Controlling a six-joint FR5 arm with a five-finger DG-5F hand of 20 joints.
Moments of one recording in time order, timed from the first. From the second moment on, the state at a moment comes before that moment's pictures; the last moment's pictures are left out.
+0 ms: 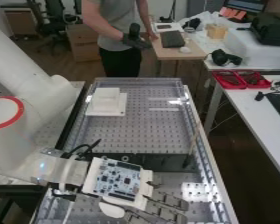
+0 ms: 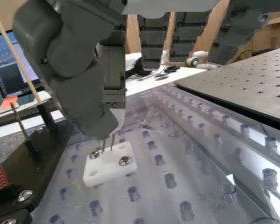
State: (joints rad) arm 1.13 -2.24 -1.58 -2.70 -1.84 -0.58
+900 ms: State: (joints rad) arm 1.13 -2.23 -1.60 -2.68 -1.83 -0.57
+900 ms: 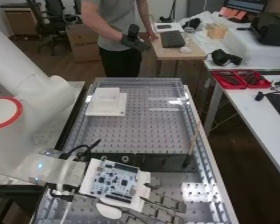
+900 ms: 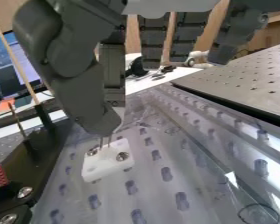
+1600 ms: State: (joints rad) arm 1.14 -2.25 -1.59 -2.68 -1.83 -0.56
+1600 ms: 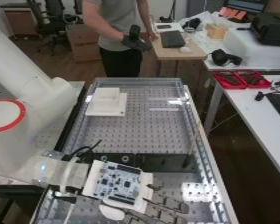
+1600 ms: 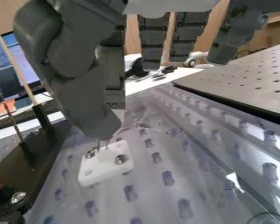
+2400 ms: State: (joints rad) arm 1.14 -2.19 -1.63 -2.59 -1.82 -0.45
